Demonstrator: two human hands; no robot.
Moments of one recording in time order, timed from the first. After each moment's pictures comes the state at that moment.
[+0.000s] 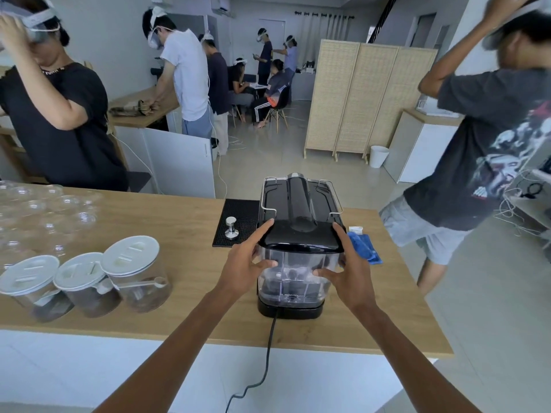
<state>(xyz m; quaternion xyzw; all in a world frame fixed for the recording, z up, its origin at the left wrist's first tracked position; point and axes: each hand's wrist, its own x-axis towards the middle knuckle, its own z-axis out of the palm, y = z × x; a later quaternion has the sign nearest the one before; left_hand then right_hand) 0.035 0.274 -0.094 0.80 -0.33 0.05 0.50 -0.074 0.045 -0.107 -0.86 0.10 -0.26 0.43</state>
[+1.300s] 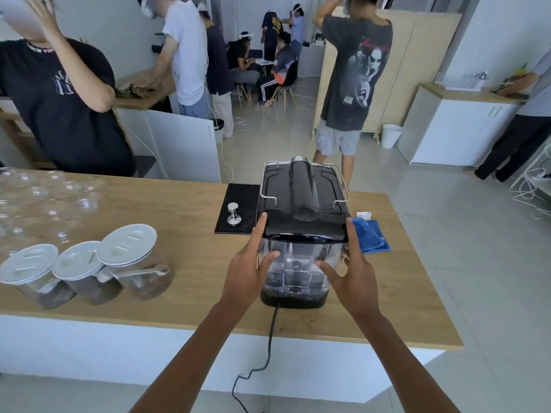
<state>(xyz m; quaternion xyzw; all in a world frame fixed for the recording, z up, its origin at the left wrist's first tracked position) 0.012 0.262 -0.123 0.85 -0.26 0.11 0.45 -0.077 0.045 -0.137 -0.88 0.13 -0.30 0.36</state>
